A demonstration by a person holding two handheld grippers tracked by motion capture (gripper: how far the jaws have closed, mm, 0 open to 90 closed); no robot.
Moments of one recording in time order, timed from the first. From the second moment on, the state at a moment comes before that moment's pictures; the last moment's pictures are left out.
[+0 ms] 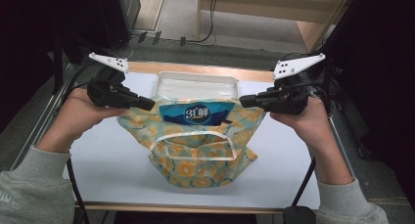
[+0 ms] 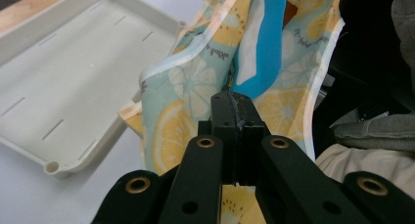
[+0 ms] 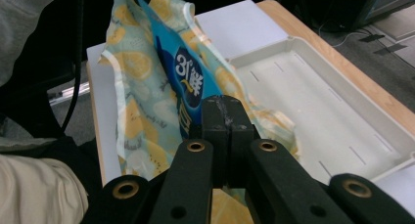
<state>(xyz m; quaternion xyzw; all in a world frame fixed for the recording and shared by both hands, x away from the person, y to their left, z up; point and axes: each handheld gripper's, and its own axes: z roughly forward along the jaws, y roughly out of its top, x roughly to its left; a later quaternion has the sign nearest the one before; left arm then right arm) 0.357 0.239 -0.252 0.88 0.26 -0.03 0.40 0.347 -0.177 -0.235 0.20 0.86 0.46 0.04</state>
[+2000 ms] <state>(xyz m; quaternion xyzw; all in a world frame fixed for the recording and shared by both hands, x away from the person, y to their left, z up) 0.349 0.240 -0.336 0.87 0.28 -0.07 0.41 0.332 -0.203 -0.331 0.25 0.86 0.45 0.02</state>
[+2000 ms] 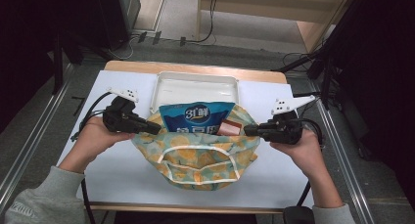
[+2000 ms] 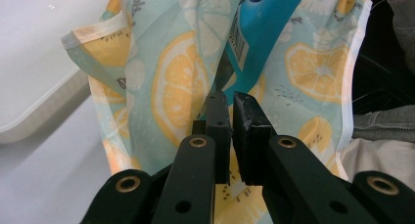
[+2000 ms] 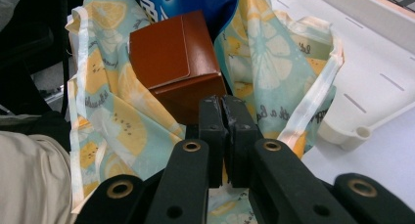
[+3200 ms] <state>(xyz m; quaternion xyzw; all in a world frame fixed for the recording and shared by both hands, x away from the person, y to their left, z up) 0.342 0.249 -0.390 0.86 0.31 -0.09 0.40 0.324 -0.192 -0.396 0.26 0.86 0.45 0.00</state>
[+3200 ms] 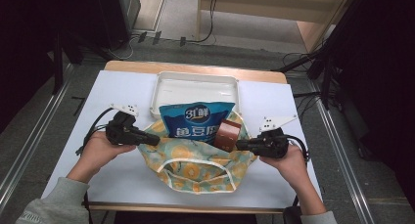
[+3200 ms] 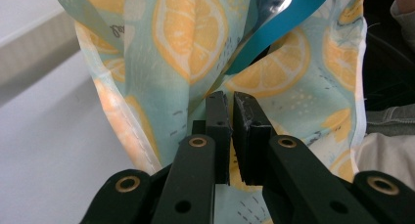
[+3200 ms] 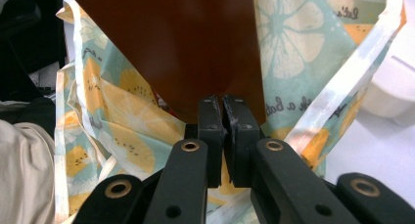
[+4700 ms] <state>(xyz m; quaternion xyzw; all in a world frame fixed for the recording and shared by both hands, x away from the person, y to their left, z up) 0.333 0.226 -0.391 0.87 0.25 -0.09 0.42 0.296 -0.179 -0.391 0.23 0.86 0.46 0.00</state>
